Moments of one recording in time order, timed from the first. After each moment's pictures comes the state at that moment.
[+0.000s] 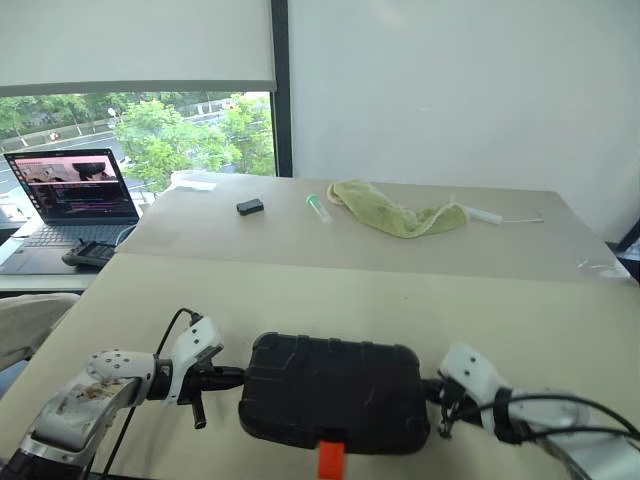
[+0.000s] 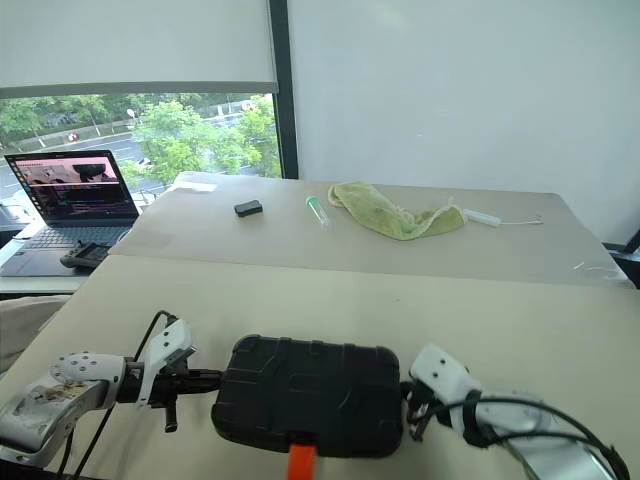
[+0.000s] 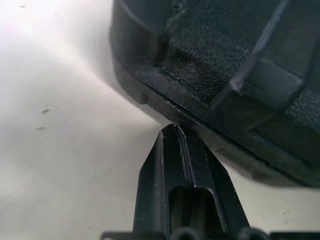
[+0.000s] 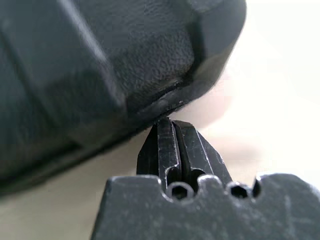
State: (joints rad) left arm -0.07 0.82 0.01 -0.35 -0.41 0.72 -1.04; right arm -0.02 -0.86 0.08 -0.54 0.28 0.72 0.66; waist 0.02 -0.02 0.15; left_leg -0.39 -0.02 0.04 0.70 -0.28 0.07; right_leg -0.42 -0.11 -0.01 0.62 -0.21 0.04
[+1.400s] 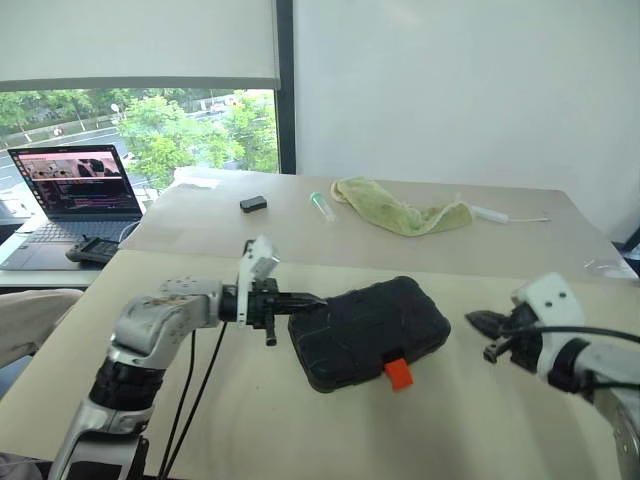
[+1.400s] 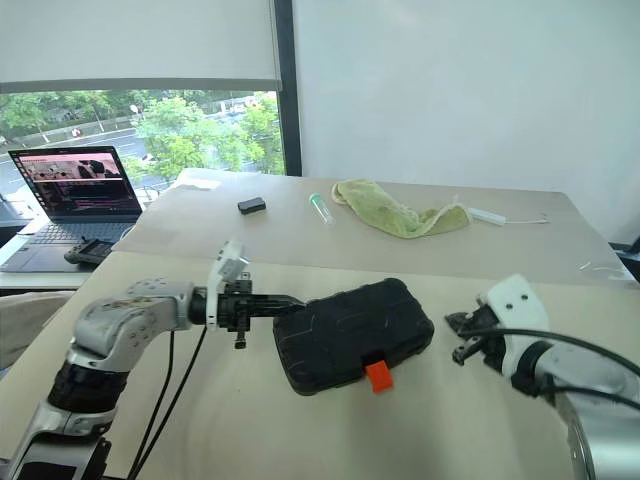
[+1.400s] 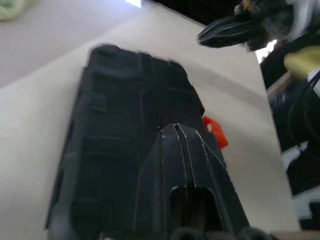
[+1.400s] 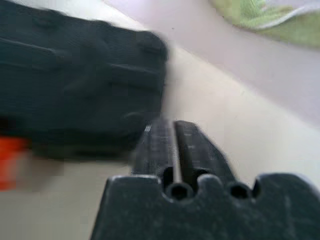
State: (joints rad) left arm -0.66 0.56 -0.20 -0.11 -0.54 0.81 -1.07; right arm -0.02 -0.57 -0.51 -0.99 0.40 1.33 0.72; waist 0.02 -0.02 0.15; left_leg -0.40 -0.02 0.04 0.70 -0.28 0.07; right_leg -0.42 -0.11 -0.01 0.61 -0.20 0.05
